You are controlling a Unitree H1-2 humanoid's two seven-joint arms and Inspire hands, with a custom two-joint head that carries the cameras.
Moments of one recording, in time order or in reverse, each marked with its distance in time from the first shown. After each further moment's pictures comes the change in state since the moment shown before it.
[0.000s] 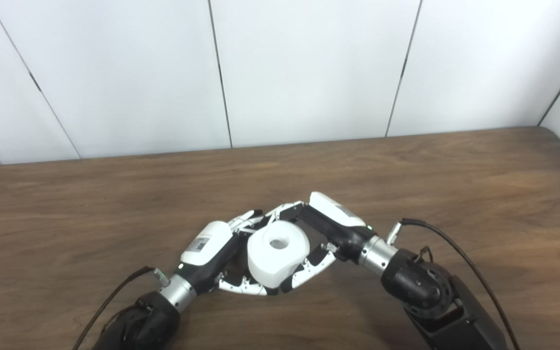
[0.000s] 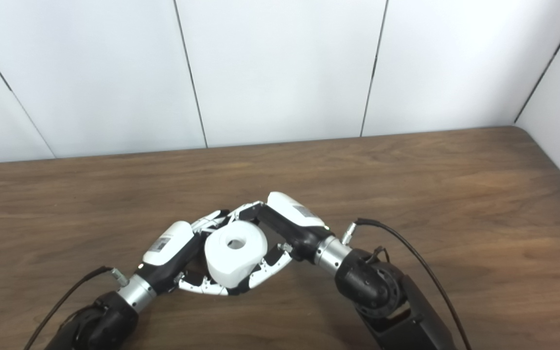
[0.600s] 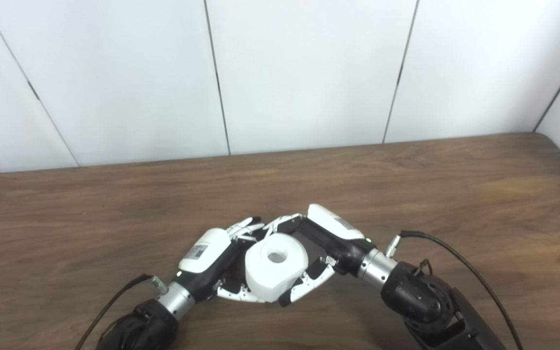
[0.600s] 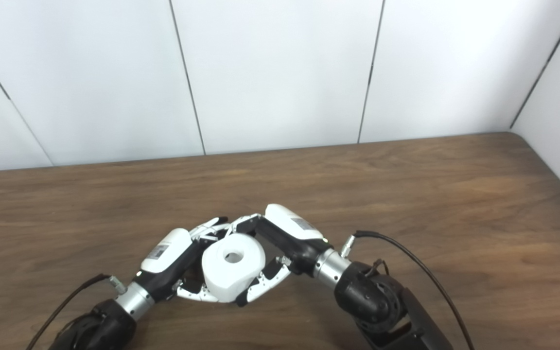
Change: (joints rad) left arm -0.001 0.000 -0.001 0.003 0.001 -0.002 0.000; right arm 0.023 -0.003 0.024 0.023 -0.005 -0.039 -0.026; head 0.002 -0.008
